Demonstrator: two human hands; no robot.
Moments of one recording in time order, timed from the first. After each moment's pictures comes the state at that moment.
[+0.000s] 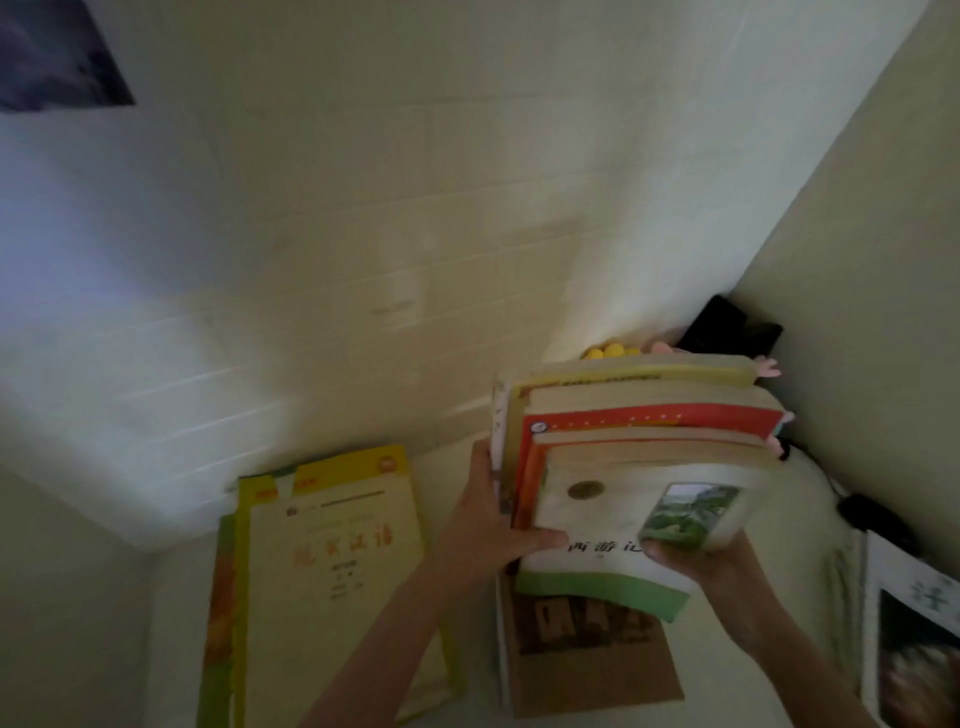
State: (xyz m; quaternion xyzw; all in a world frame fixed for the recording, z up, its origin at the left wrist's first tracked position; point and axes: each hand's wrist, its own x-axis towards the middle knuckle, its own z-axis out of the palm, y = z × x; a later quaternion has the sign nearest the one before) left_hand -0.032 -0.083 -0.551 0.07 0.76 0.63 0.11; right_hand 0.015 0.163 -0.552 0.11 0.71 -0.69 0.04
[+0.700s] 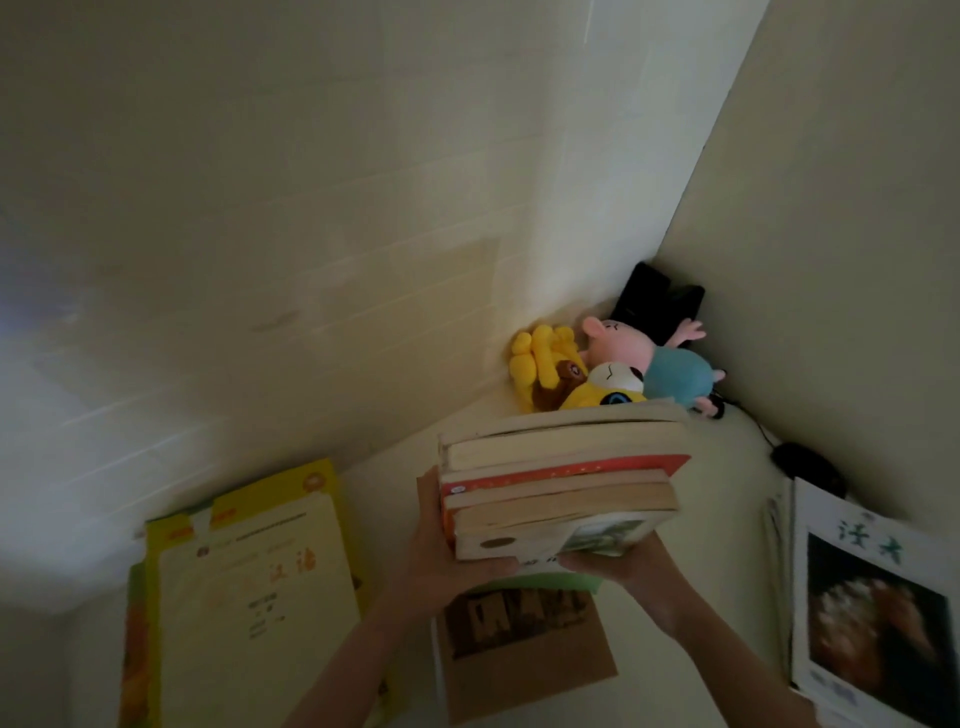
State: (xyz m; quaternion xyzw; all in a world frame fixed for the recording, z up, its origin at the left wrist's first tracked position) left_hand -0.030 -0.052 -0.601 0.09 0.75 0.64 0.17; right_hand 0.017 0.180 -0.582 0.09 0.72 -0.69 0.09
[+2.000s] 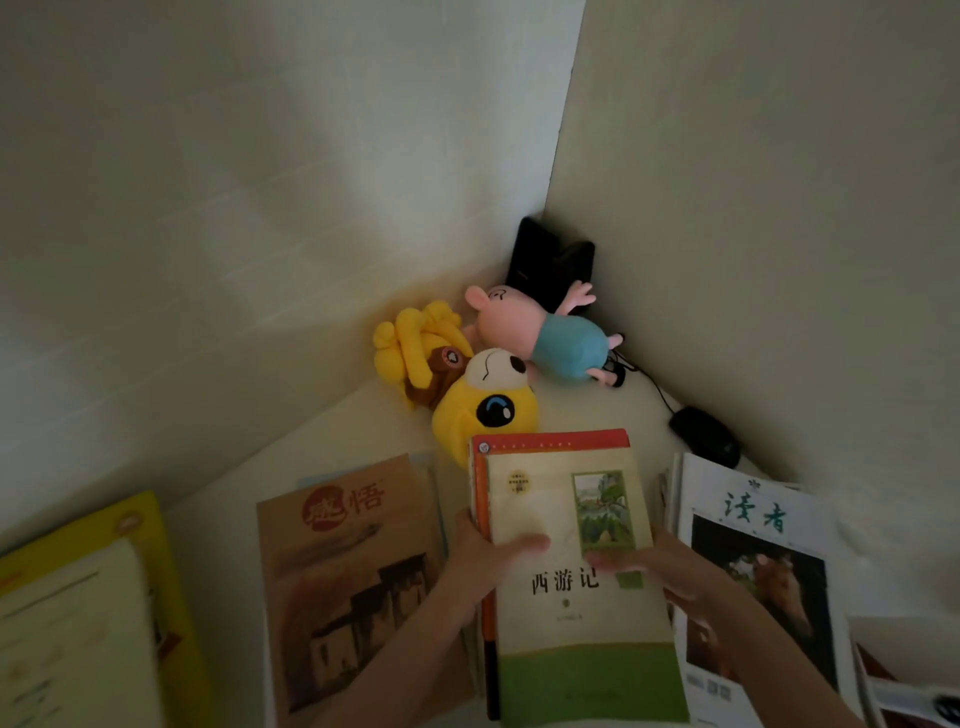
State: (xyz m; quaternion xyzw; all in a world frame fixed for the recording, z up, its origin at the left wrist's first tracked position) left_hand -0.036 0.165 -0.643 -0.17 0.68 0.60 0.39; right_hand 0.031 0.378 -0.632 0.31 0.65 -0.63 0.28
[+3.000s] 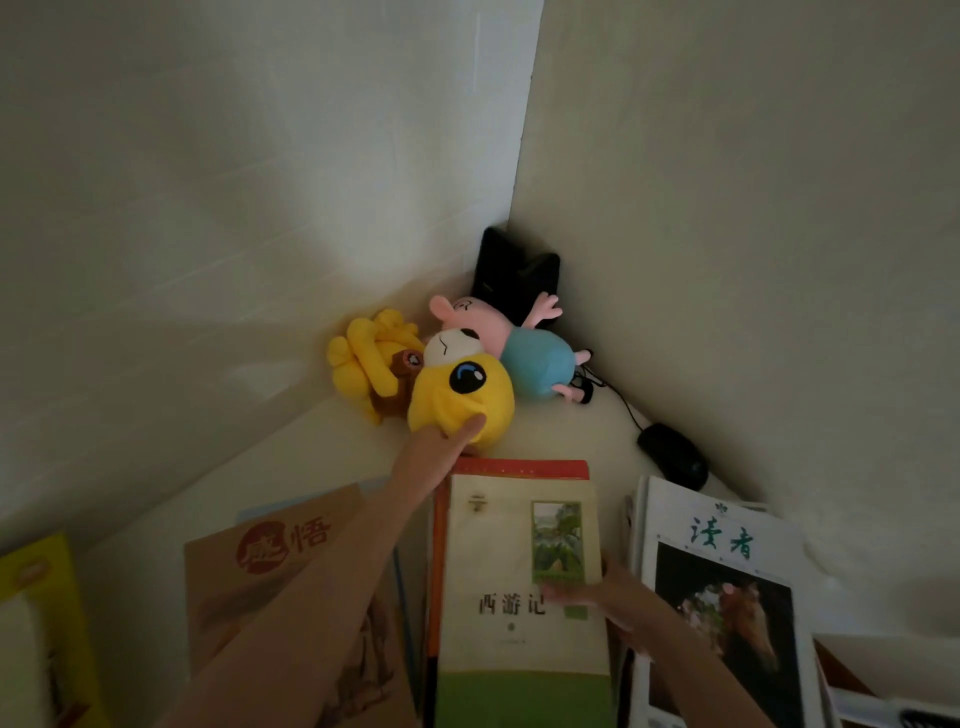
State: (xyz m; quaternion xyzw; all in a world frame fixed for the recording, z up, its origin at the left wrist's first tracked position) left_hand -0.164 0.204 -0.642 0.00 0.82 0.49 0.30; right_hand 0.024 0.382 -0.674 0.33 0.63 -0.63 0.30
